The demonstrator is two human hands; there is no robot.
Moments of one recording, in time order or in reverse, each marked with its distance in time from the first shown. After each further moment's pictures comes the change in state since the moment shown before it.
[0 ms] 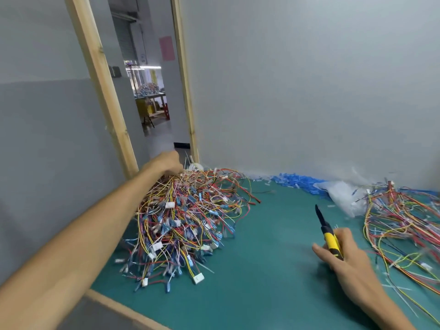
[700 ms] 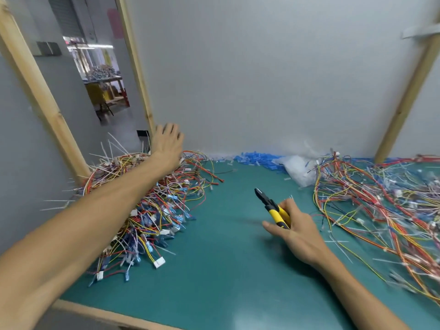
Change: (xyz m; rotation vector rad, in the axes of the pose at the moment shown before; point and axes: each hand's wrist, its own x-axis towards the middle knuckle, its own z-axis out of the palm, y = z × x) left_hand -0.027 0.112 0.037 0.862 0.391 0.304; right_hand 0.008 0.013 0.000 -0.157 -0.057 -0.032
